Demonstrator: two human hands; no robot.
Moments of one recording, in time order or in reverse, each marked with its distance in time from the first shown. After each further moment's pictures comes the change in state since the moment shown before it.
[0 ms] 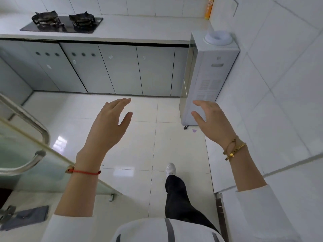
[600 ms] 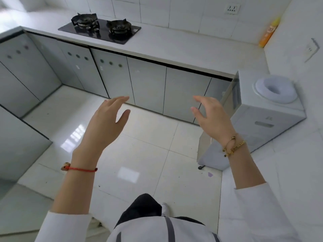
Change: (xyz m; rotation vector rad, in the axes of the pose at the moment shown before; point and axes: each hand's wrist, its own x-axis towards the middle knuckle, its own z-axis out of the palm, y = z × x) left_hand 0.305 -0.083 0.033 0.062 0.152 -0.213; right_hand 0.396 0.017 0.037 0.030 -0.106 -0.246
